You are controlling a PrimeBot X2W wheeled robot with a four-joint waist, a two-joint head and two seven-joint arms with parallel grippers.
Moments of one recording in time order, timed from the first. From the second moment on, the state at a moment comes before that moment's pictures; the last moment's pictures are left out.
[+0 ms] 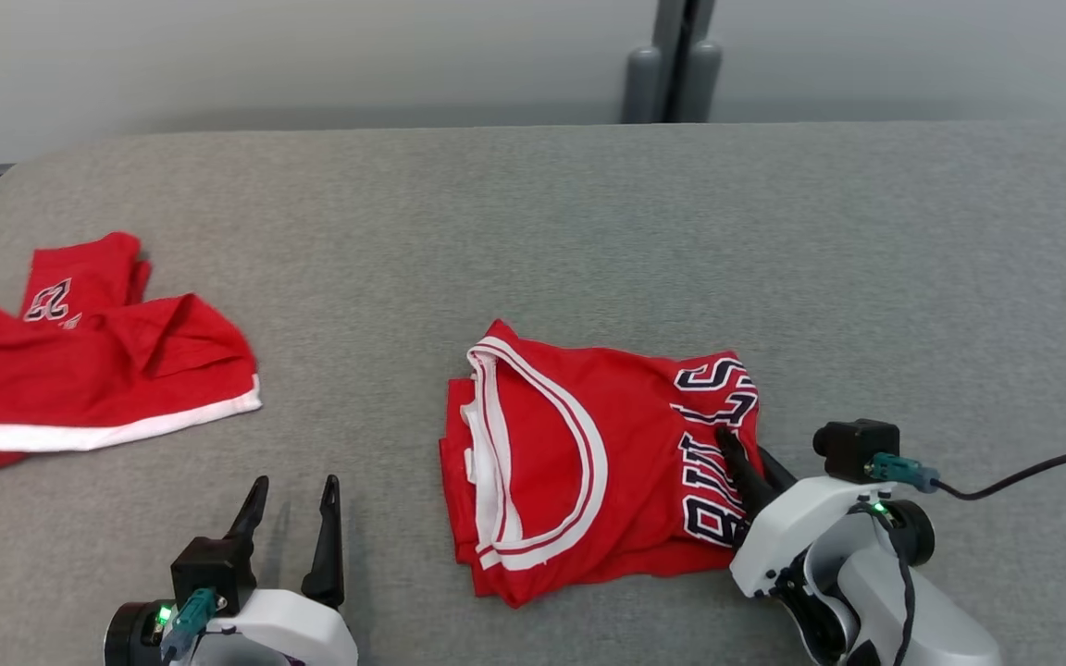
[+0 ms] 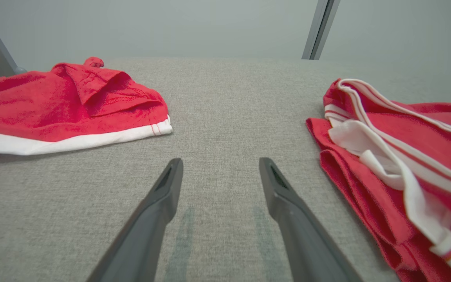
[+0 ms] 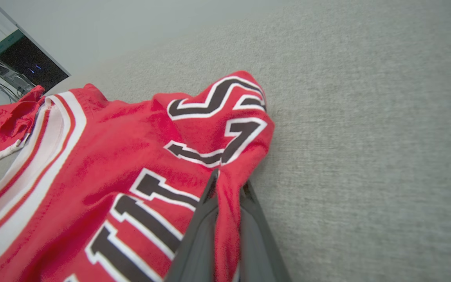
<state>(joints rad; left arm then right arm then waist) -0.10 0.05 -0.11 0.46 -0.18 0.04 -0.26 -0.53 -0.04 0.53 0.95 0.65 0.13 -0.26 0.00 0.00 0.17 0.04</state>
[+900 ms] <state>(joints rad) -0.23 0.05 -0.19 0.43 -0.13 0.01 -0.26 -0.57 -0.07 0.45 0.84 0.46 0.13 -0.26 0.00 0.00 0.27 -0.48</state>
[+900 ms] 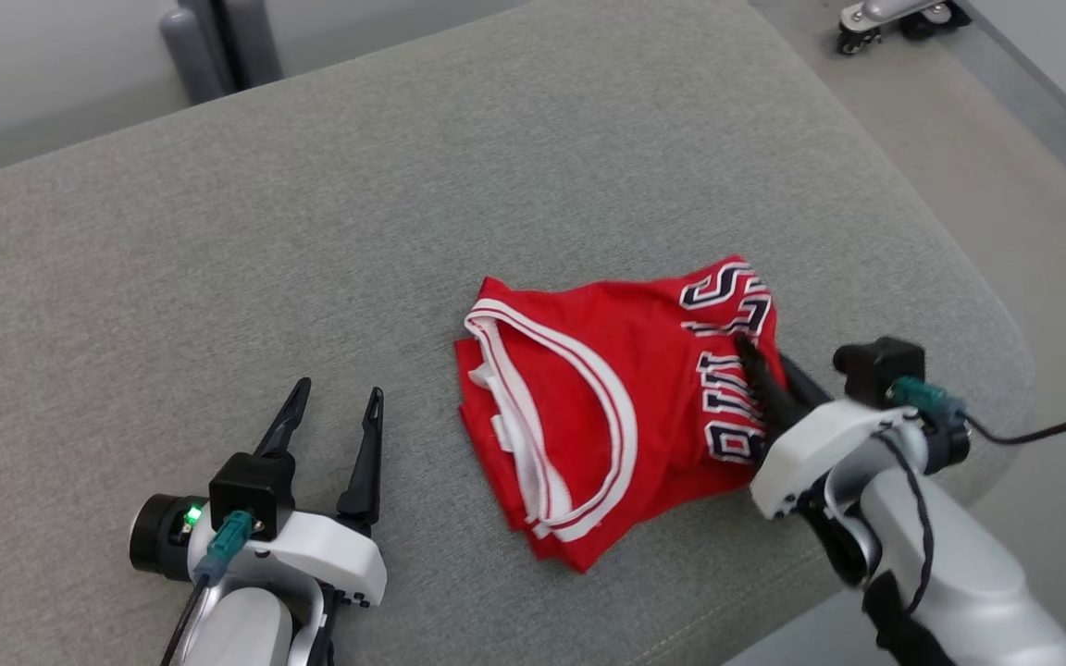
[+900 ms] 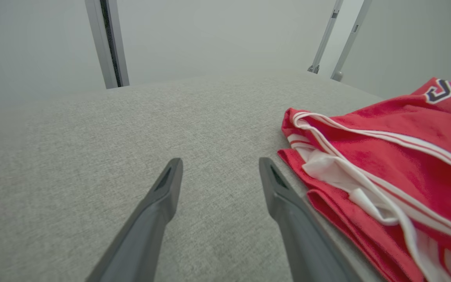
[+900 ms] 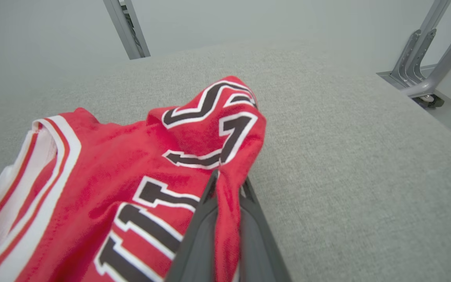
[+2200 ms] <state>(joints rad) -0.23 0.05 -0.06 0.37 -0.09 0.03 -0.26 -0.70 -0.16 -0.13 0.68 -0.05 0.13 -0.26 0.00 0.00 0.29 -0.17</state>
